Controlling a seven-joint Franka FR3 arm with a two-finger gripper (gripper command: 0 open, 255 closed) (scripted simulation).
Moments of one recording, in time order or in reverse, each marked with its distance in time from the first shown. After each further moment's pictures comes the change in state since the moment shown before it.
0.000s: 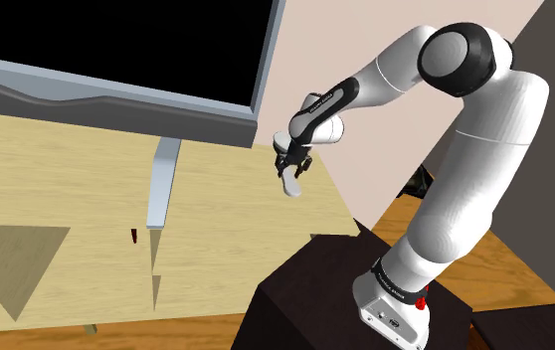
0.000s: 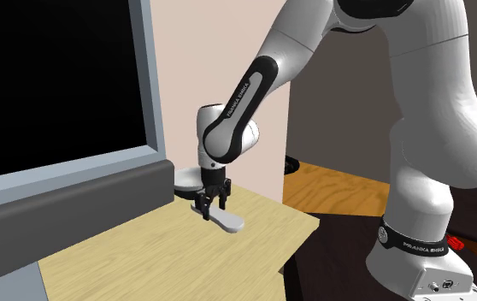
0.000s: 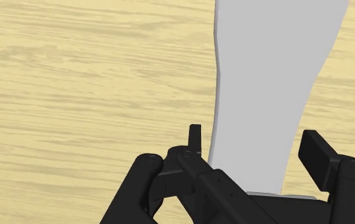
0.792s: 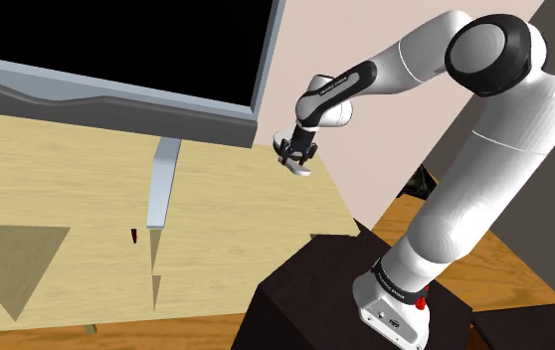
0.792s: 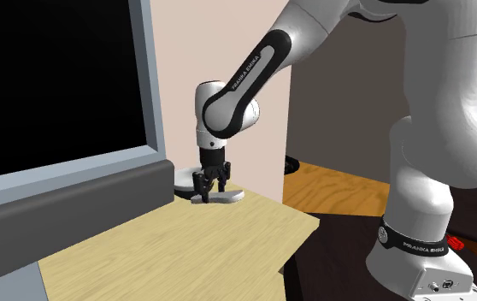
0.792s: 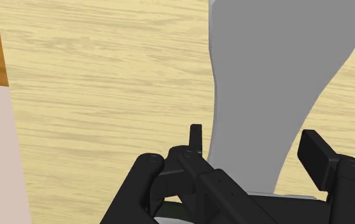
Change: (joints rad) arm 0.007 -0.135 -0.012 0.012 -0.030 -0.148 0.023
